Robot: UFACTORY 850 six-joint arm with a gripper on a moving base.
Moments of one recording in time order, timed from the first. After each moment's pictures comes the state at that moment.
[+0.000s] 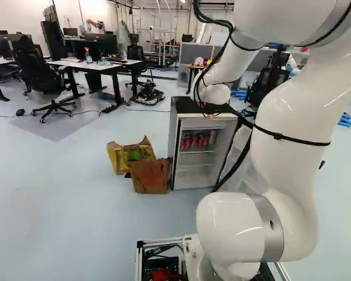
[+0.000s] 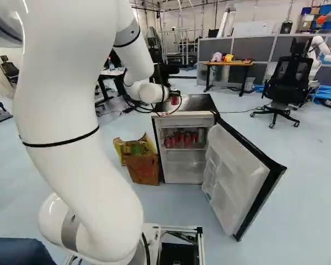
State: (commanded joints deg) arm -8.2 -13.2 -49.4 3.5 34.0 -6.2
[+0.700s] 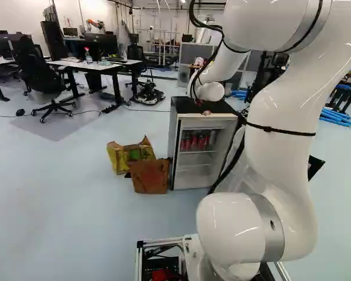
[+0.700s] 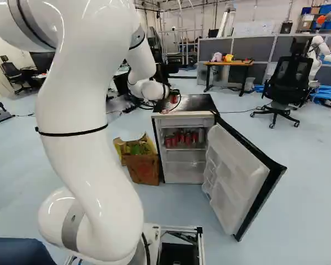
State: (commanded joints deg) arm -7.1 -19.3 -56.6 3.5 32.4 -6.2
